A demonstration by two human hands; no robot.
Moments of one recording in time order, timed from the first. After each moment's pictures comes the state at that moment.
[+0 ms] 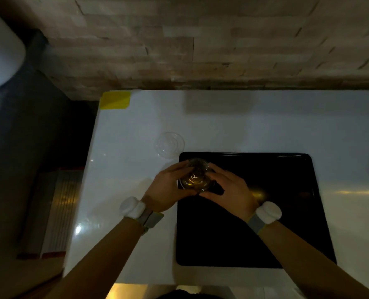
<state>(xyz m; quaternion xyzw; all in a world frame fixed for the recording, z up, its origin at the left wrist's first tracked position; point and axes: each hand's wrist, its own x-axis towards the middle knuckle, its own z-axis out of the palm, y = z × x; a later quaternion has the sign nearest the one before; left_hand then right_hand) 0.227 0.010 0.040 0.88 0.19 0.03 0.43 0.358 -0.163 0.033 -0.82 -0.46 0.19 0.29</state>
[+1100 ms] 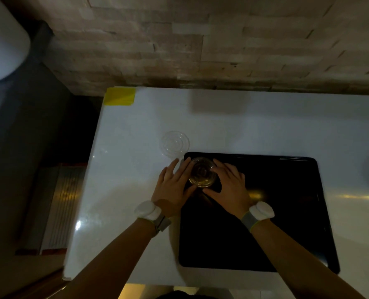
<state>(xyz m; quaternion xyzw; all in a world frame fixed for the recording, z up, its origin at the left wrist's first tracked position) 0.220 0.005 -0.012 0.95 0.21 -0.05 0.22 0.363 -0.148 -0.018 -0.87 -0.43 0.14 0.19</state>
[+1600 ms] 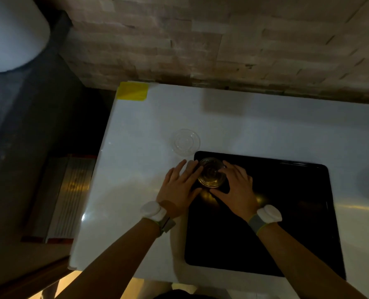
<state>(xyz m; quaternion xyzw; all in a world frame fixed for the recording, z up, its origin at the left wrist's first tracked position) 0.205 0.007 -0.018 0.96 0.19 -0.03 0.22 0.358 -0.144 -0.017 -0.87 -0.42 0.15 0.21</state>
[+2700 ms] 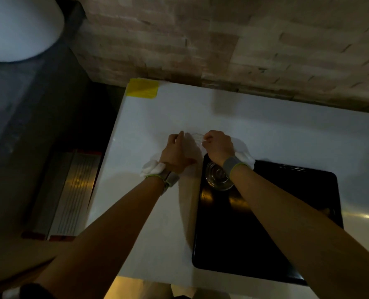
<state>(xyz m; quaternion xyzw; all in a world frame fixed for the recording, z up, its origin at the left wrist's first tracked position) 0.258 0.095 -0.001 0.84 0.39 -0.02 0.38 0.382 0.011 0.033 -0.89 -0.28 0.27 0.24</state>
